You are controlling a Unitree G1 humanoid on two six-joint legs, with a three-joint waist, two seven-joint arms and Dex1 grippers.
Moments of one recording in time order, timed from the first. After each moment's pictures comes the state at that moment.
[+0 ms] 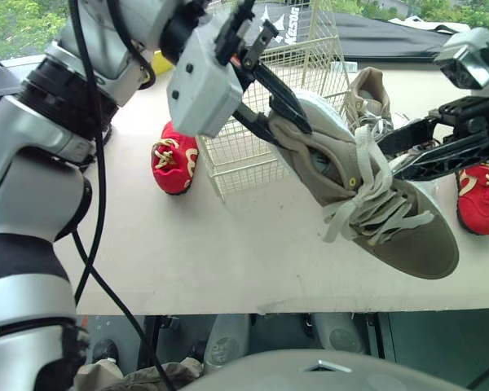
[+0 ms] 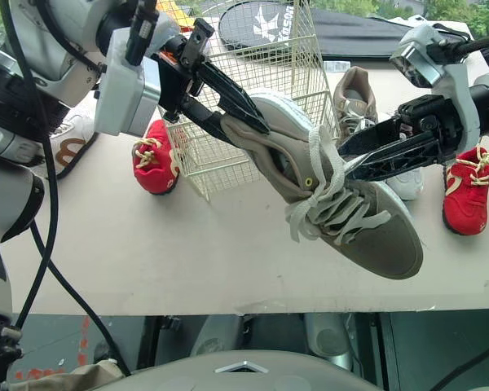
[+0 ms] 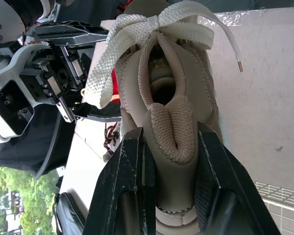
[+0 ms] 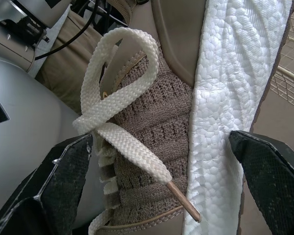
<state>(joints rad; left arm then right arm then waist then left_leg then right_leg) -1.53 0.84 -0.89 0.45 -0.80 -0.77 -1.61 -1.07 -1.12 0.30 0.01 0.87 1.29 1.56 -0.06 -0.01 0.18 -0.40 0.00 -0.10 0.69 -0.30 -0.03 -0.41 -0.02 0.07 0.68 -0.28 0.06</state>
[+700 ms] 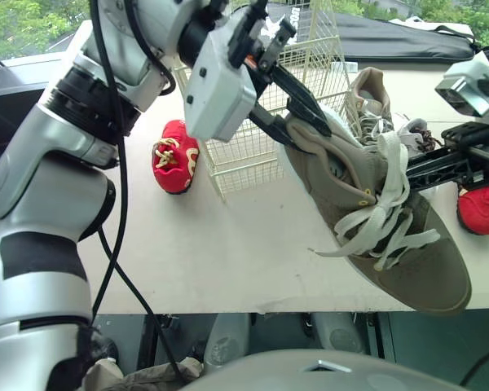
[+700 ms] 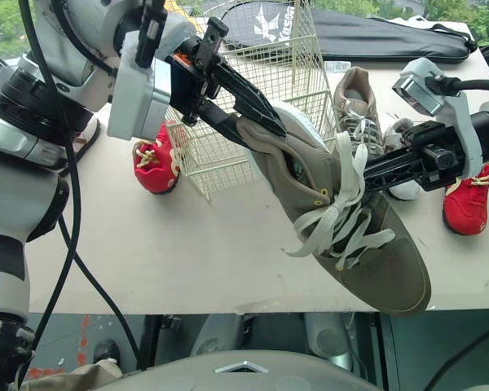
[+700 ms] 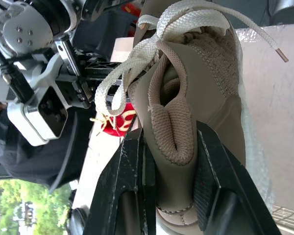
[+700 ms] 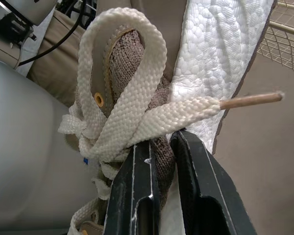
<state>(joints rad) -1.46 0.76 -0.74 0.42 -0.77 -0.65 -1.61 -0.90 -1.12 0.11 -0.14 0.92 1.43 1.44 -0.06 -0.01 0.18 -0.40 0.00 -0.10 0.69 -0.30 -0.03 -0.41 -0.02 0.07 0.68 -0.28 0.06</state>
